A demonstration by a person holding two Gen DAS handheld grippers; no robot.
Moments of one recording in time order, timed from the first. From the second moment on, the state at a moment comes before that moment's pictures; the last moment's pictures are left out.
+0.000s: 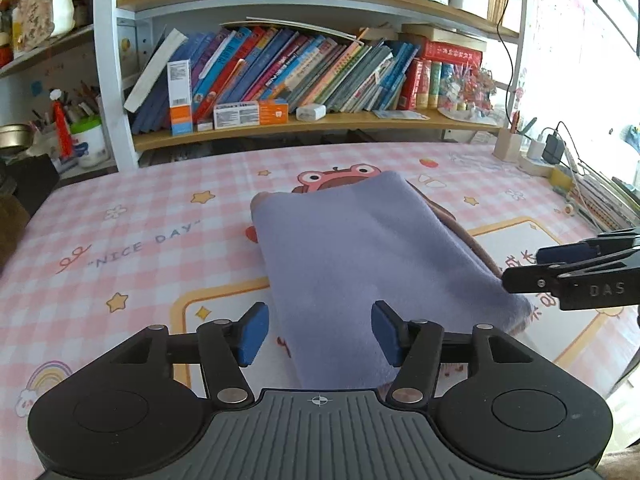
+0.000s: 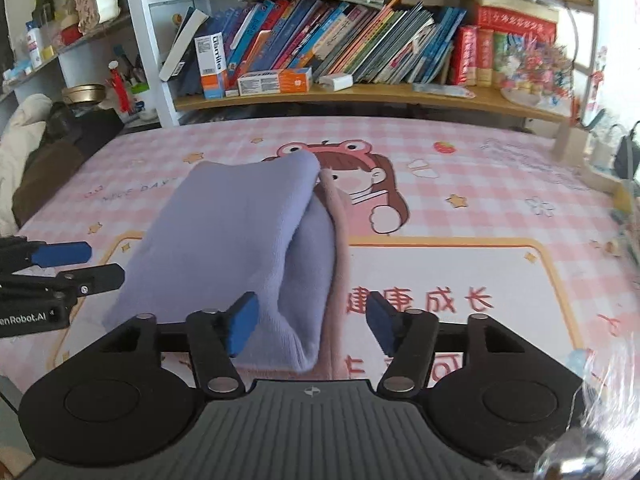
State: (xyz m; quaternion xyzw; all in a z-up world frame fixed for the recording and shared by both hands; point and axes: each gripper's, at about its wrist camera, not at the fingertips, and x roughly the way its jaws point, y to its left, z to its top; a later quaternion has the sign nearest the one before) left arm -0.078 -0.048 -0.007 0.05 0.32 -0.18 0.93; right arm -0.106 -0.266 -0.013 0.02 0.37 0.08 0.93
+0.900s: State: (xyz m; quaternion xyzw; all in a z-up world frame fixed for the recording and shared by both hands) left arm -0.040 -0.011 -0.031 -0.10 0.42 -0.22 0.87; right arm -0.096 -0.280 -0.042 0.17 0.46 0.07 0.87
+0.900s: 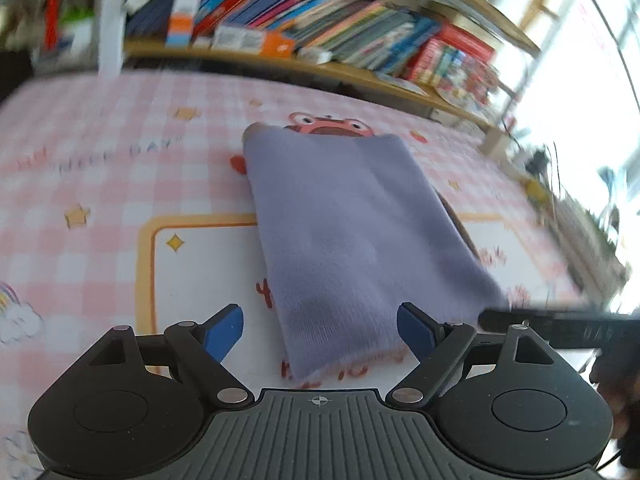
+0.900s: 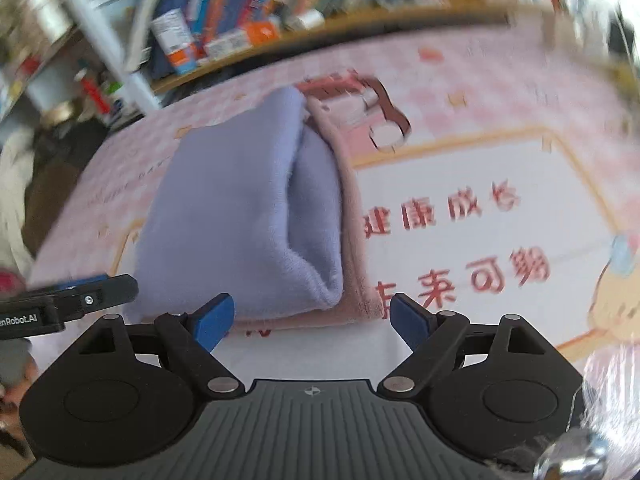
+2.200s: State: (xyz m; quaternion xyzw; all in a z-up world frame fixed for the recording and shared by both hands) left arm 0.020 -0.017 -0.047 -0.17 0.46 -0.22 0.85; right arm -0.044 -0.239 -0.035 0.03 0.40 0.13 0.91
